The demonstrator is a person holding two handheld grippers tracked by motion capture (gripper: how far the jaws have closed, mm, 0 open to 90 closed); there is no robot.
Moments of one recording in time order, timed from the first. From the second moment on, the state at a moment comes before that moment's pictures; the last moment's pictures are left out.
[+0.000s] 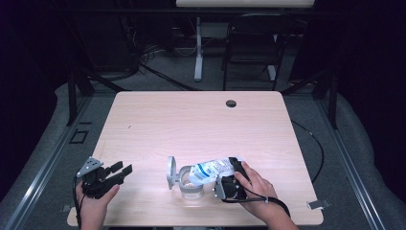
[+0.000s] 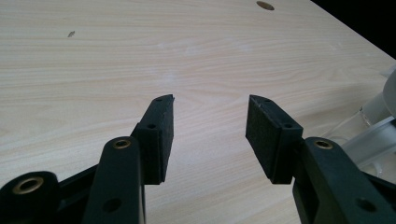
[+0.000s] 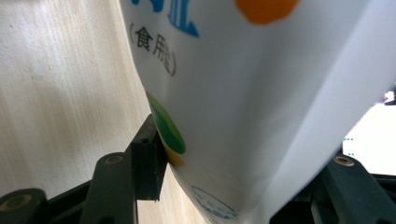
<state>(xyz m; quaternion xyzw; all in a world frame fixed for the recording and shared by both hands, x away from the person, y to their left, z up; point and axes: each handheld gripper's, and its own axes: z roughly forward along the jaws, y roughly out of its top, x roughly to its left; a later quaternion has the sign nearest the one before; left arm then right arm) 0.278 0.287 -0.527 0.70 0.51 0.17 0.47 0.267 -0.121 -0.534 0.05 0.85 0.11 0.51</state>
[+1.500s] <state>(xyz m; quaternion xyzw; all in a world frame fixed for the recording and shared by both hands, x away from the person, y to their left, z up) 0.278 0.287 -0.527 0.69 0.52 0.17 0.47 0.268 -0.118 -0.525 0.00 0.84 0.06 0.54</state>
